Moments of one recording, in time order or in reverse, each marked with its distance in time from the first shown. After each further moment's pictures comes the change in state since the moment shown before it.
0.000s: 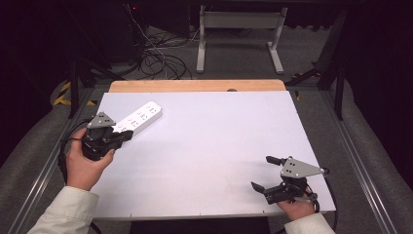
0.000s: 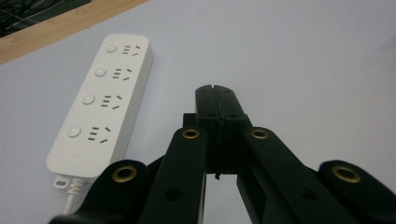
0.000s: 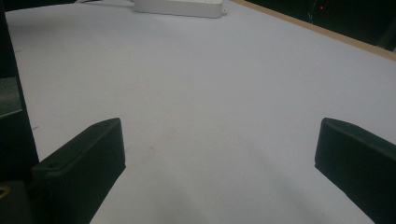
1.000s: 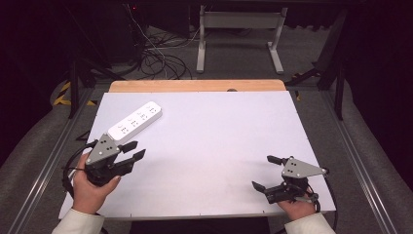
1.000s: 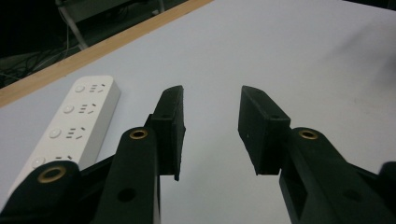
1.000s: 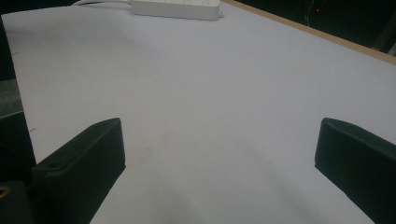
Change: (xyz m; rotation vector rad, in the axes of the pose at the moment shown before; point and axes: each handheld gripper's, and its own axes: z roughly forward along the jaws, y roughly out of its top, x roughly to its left) left arm -0.055 -0.027 -0.025 -0.199 -0.035 0.109; right arm -0.001 0.000 -0.002 -0.010 -0.010 0.004
